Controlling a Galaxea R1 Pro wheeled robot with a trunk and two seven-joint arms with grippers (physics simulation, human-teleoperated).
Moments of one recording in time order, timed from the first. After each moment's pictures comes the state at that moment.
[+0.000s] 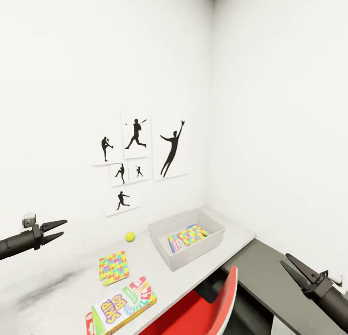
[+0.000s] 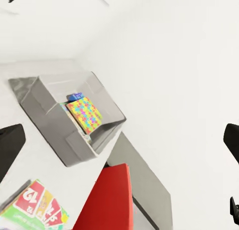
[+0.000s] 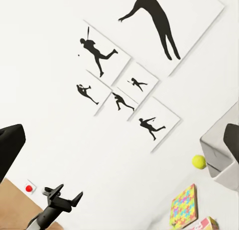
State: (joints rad) left arm -0.68 0.60 0.30 -0.57 0.34 0.84 -1.25; right arm 0.05 -0.17 -0.60 -1.48 -0.90 0.82 0.94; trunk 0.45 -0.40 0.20
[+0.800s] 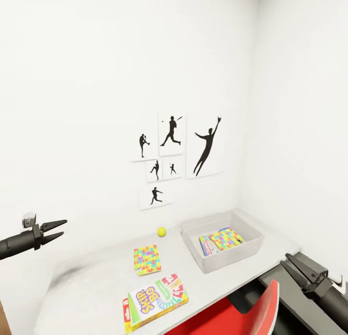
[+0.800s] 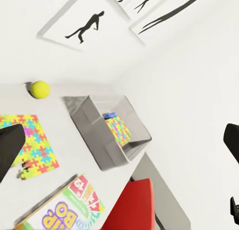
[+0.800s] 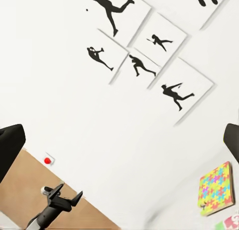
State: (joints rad) left arm -0.68 0.60 0.30 -0.57 0.34 0.84 -1.25; right arm 0.05 -0.18 -0.60 -1.48 -0.90 0.82 0.94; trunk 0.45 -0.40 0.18
